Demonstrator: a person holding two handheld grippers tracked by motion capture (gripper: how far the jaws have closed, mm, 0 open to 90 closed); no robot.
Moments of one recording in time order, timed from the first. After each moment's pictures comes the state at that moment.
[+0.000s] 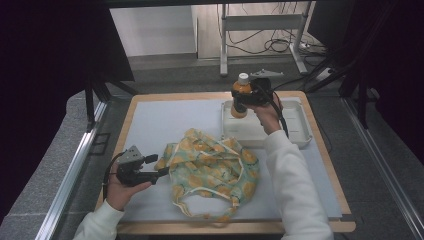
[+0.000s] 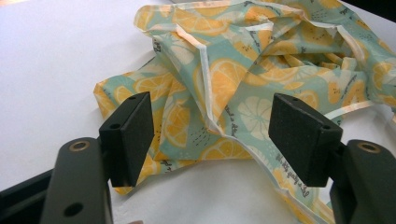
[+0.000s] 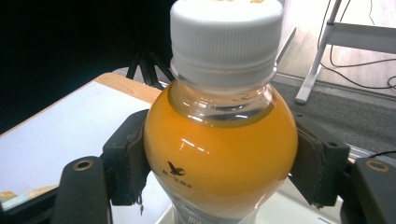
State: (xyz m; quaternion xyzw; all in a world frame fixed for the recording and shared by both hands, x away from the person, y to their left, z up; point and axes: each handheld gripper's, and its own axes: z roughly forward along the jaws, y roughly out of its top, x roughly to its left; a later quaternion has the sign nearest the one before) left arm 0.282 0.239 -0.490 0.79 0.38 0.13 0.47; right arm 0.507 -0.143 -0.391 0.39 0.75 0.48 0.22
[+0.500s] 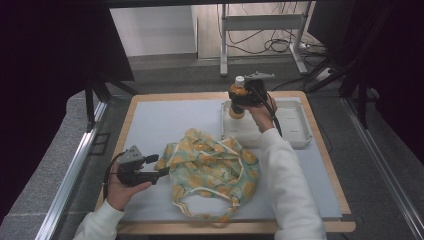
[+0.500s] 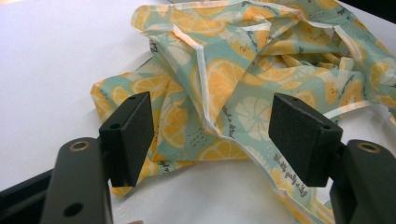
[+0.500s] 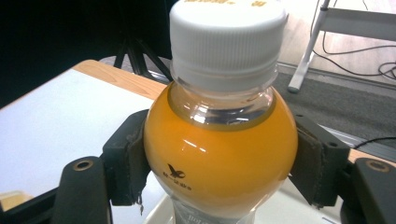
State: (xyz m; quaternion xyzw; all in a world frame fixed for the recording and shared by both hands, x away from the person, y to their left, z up) left arm 0.282 0.238 -0.490 0.79 0.38 0.13 0.47; right arm 0.529 -0.131 -0.415 0.41 0.76 0.46 0.23
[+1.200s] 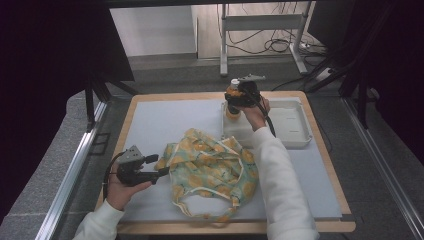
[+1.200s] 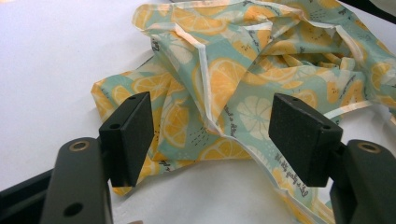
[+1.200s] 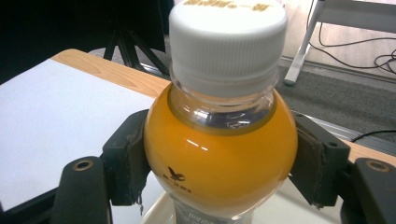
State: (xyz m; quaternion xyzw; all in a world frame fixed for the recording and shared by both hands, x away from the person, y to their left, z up) left arm 0.283 0.239 -0.491 0.79 0.38 0.13 0.47; right arm 0.551 -0.115 -0.442 0.42 0.76 0.44 0.24
